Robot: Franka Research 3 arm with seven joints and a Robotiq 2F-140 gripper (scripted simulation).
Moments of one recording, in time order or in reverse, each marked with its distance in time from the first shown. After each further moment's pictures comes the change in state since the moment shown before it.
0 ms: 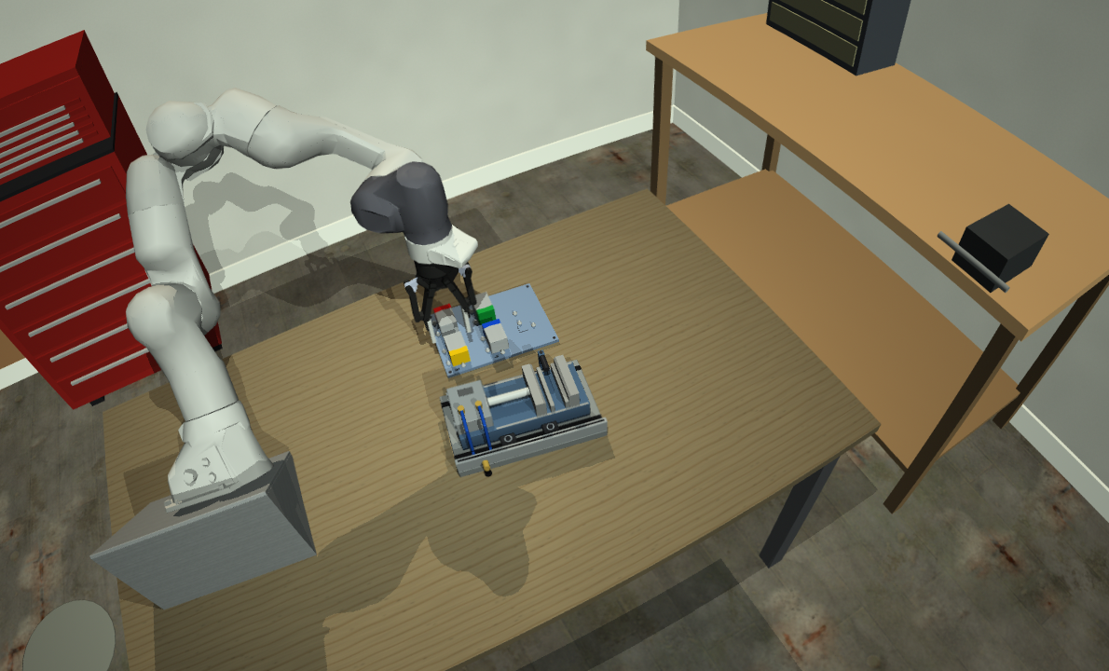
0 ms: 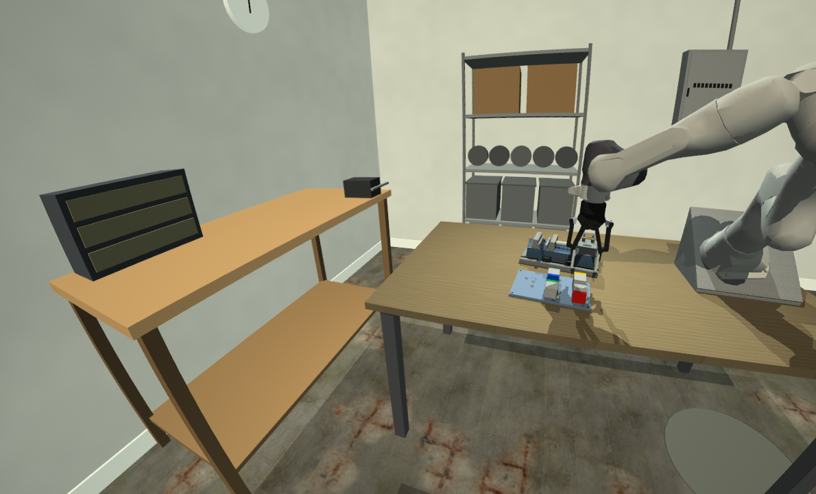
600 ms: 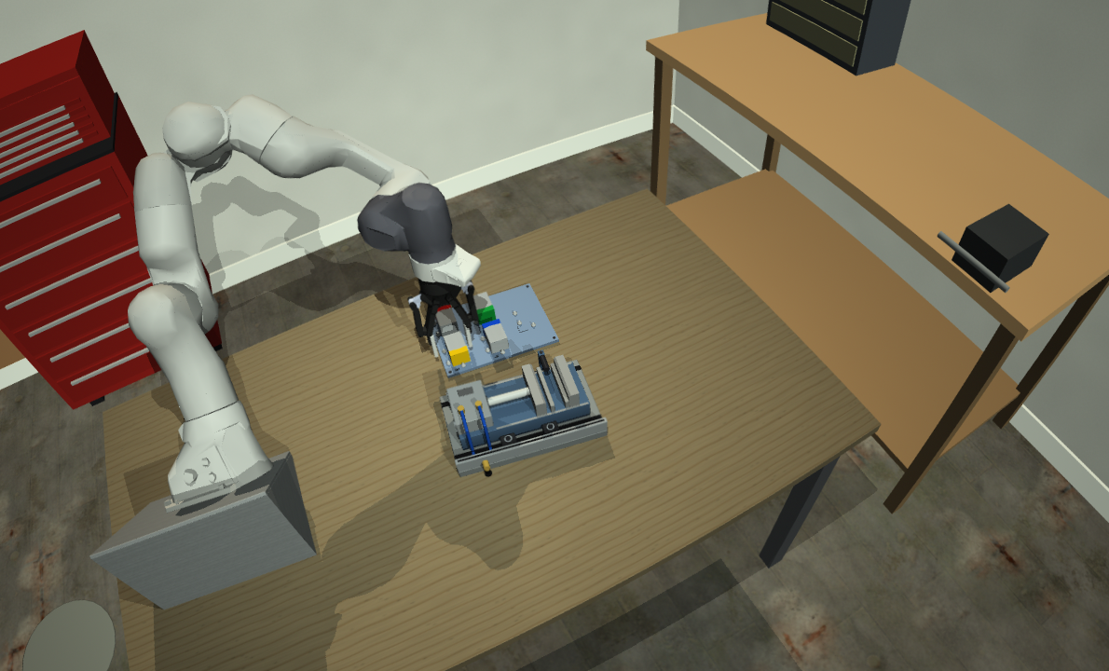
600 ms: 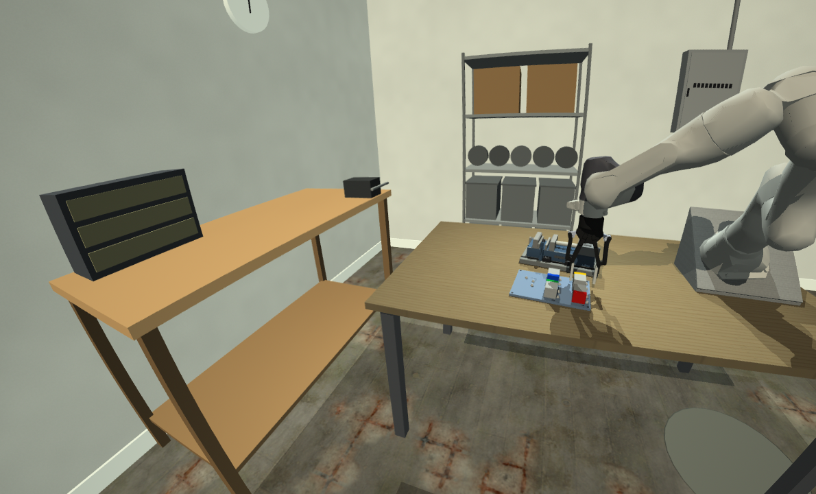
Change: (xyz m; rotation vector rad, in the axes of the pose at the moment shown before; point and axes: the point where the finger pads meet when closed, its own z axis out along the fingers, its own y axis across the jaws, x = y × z) arm -0.001 0.003 0.047 -0.011 -0.003 0.009
